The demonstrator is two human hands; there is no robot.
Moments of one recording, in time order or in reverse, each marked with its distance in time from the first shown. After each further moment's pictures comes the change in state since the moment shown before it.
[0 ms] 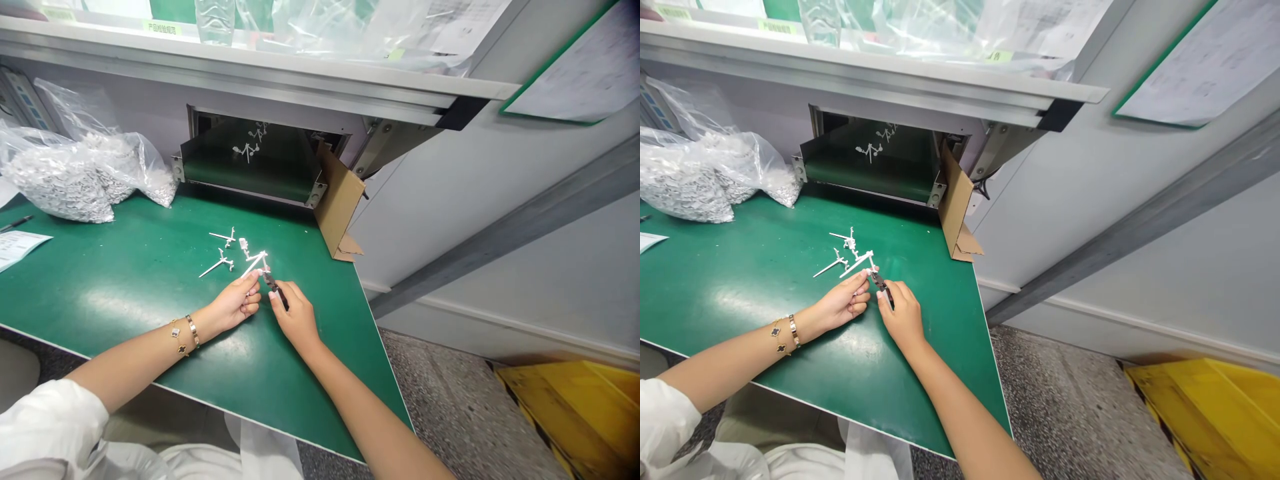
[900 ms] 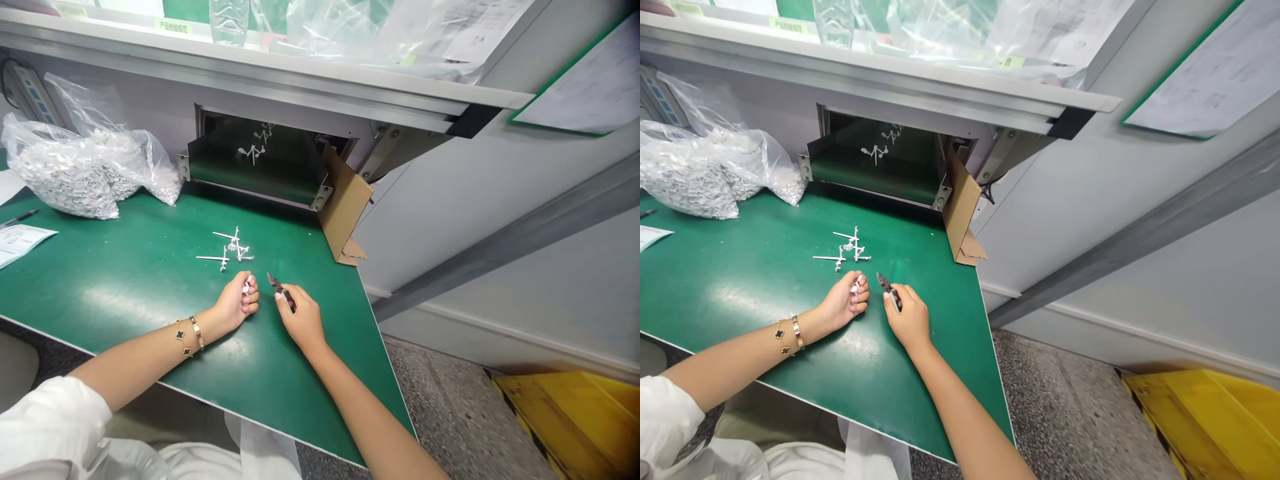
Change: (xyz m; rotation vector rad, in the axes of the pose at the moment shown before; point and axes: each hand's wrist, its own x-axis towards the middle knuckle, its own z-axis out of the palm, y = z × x) left_hand 0.002 0.002 -0.005 -0.108 0.125 0.010; right_hand 0.003 -0.004 -0.005 -0.022 -0.012 0.097
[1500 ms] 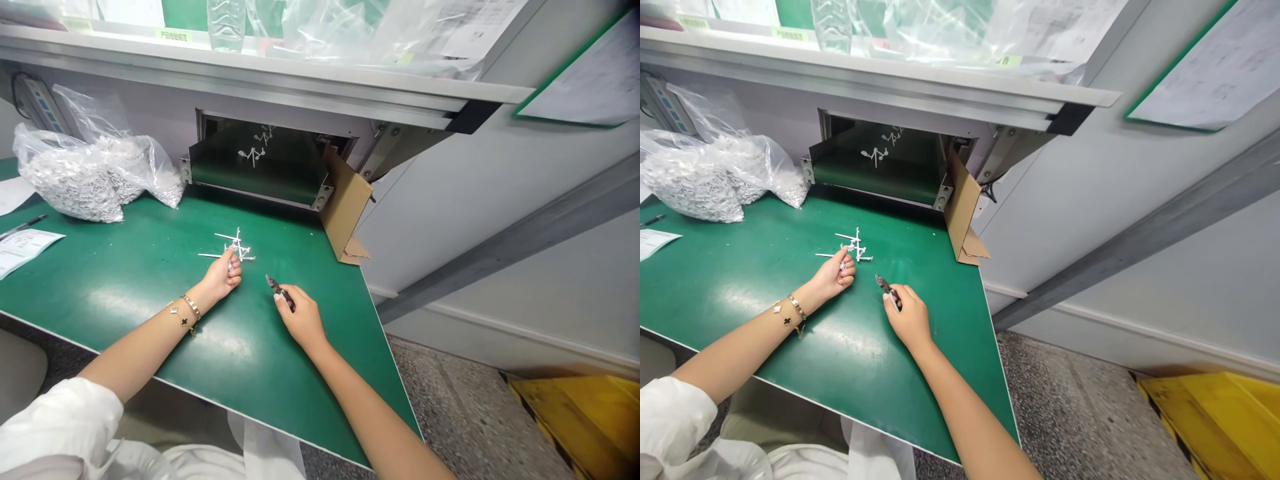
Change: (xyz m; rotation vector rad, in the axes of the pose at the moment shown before) left_hand 0.029 0.050 -0.016 0.027 0.136 0.115; right_hand 0.002 0.003 0.004 0.079 -0.053 0.025
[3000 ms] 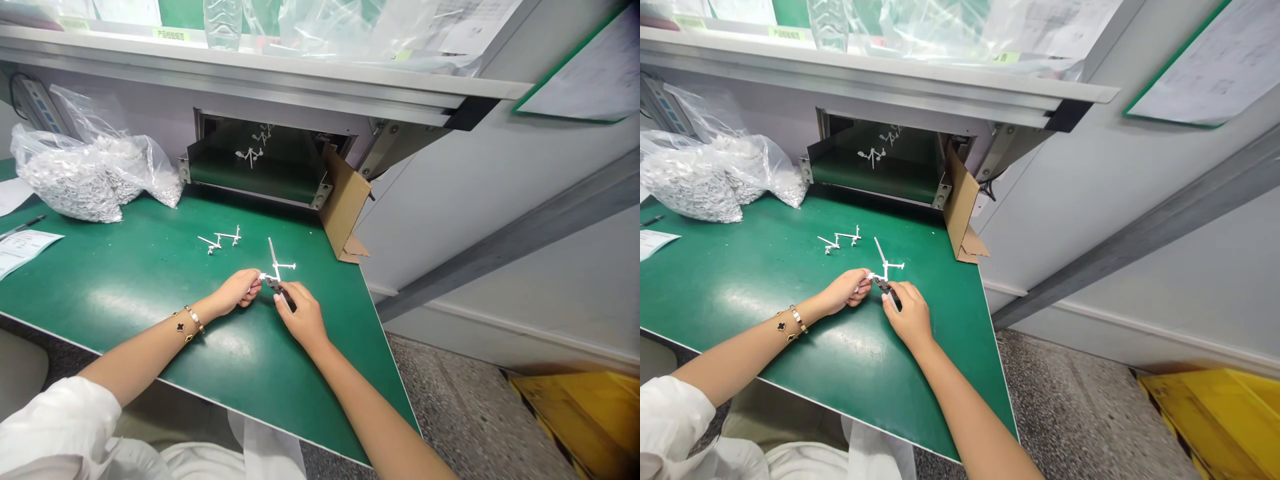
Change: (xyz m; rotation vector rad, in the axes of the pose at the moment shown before) left_hand -0.029 -0.026 0.017 0.704 -0.282 -0.020; right_hand -0.001 0.006 -0.003 -0.084 0.065 -0.197
